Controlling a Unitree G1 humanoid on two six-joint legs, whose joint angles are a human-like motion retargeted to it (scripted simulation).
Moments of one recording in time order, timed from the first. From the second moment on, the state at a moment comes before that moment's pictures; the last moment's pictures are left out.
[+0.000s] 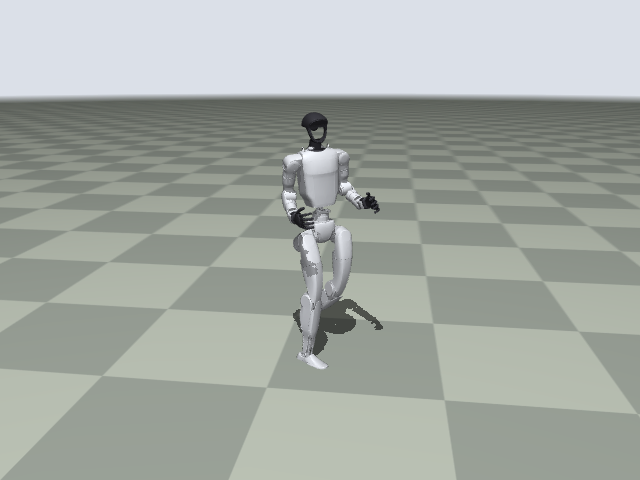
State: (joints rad) left arm 0.26 0.16 0.02 0.21 0.13 -0.68 -0.03; right arm 0.42 -0.03 -0.08 0.15 0.26 -0.59 0.18; waist -0.09 0.04 -0.09; left_leg -0.04 -0.08 0.07 0.78 0.33 -0.05; right_leg -0.31 0.01 0.29 0.28 -0.10 0.07
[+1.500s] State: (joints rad) left arm 0.12 -0.09 0.00 0.23 -0.02 -0.70 0.04; right arm 0.41 0.01 -0.06 0.15 0.21 -0.69 0.07; waist 0.02 0.07 -0.07; left_leg -0.26 -0.04 0.16 0.39 -0.41 0.20; right_leg -0.32 0.20 0.05 0.87 0.27 0.03
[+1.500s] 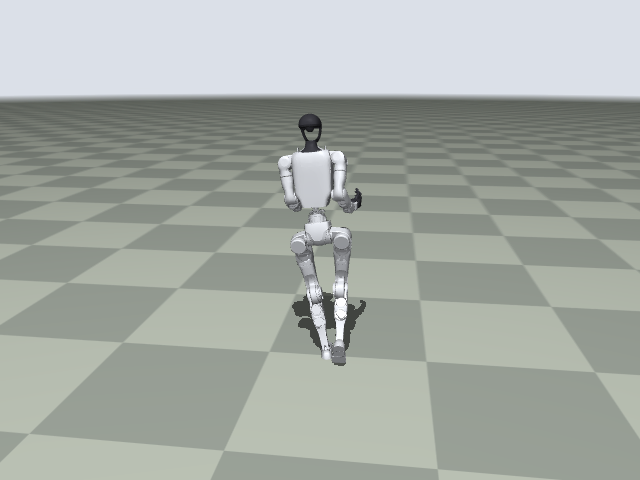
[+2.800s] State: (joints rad) left arm 0.51 -0.07 0.08 0.45 -0.05 -0.72 -0.27; right arm 0.30 -0.11 -0.20 0.12 0.24 -0.66 0.03; waist -0.03 0.05 -0.05; left_leg -0.43 -0.02 0.25 0.93 0.17 -0.03; right_leg -0.13 0.11 0.13 0.23 -0.02 -0.21
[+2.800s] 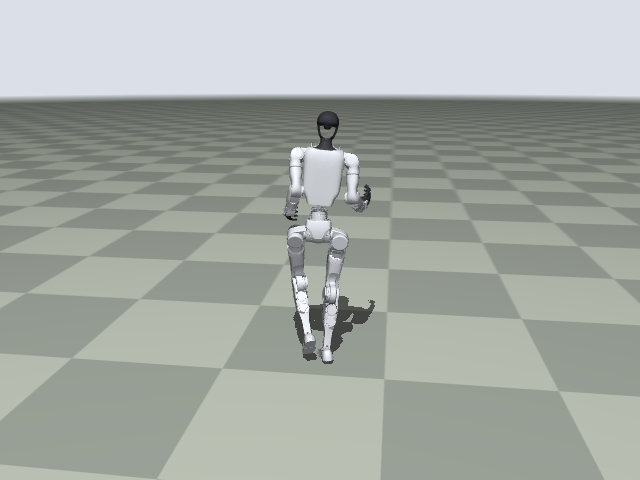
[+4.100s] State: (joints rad) left arm 0.07 0.05 -0.07 0.20 -0.02 -0.72 -0.04; right arm 0.56 -0.01 -0.19 0.16 0.30 -0.64 0.20; waist -0.10 0.10 -0.07; left_leg -0.10 -0.01 0.13 0.25 0.09 0.03; right_leg -0.39 0.04 -0.08 0.46 0.14 -0.02
